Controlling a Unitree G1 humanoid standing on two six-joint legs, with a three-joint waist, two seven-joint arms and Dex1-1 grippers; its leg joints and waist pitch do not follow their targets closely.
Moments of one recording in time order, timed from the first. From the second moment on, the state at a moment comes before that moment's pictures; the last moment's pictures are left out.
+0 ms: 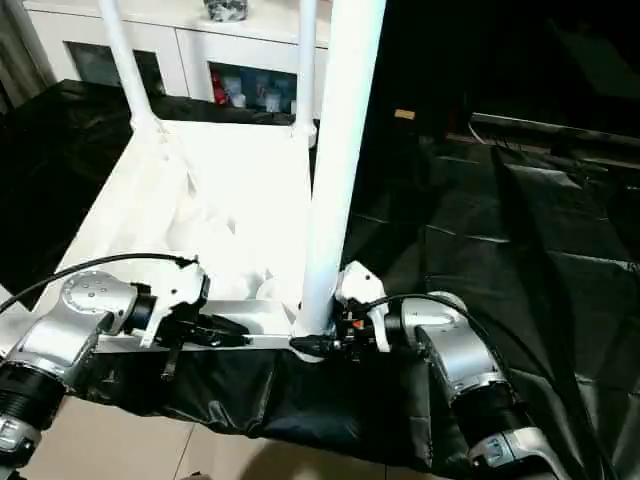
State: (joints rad) left arm -0.45 0.47 -0.24 0.46 -0.05 0.05 -1.40; right arm -0.39 -0.32 0.24 0.44 0.12 0.09 1.23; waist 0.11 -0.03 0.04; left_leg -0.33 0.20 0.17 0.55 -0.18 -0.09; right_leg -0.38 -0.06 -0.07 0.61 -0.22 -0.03
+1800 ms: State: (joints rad) left arm -0.43 0.43 -0.22 0.42 -0.01 0.08 -1.26; right arm -0.42 -0.26 0.19 0.52 0.08 0.05 1.11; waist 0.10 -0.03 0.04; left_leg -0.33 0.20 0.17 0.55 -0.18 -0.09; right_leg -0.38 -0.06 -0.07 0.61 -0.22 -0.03
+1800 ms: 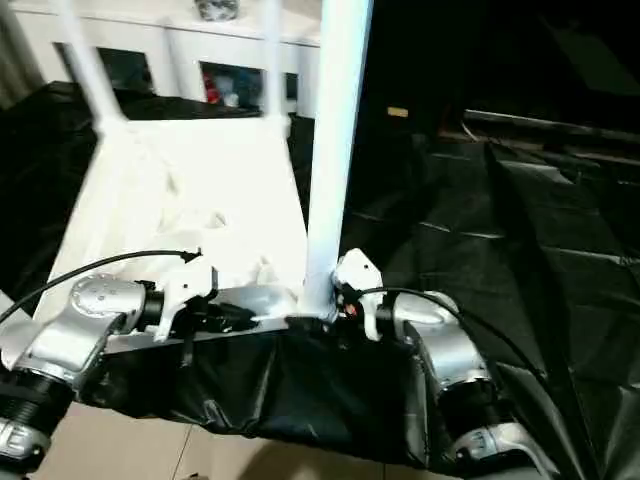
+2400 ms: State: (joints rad) left arm -0.45 0.47 -0.23 0.46 -0.04 0.05 -1.39; right arm -0.43 -0.30 0.22 0.47 0.10 0.09 1.24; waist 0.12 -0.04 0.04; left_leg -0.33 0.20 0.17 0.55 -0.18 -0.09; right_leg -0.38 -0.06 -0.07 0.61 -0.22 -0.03
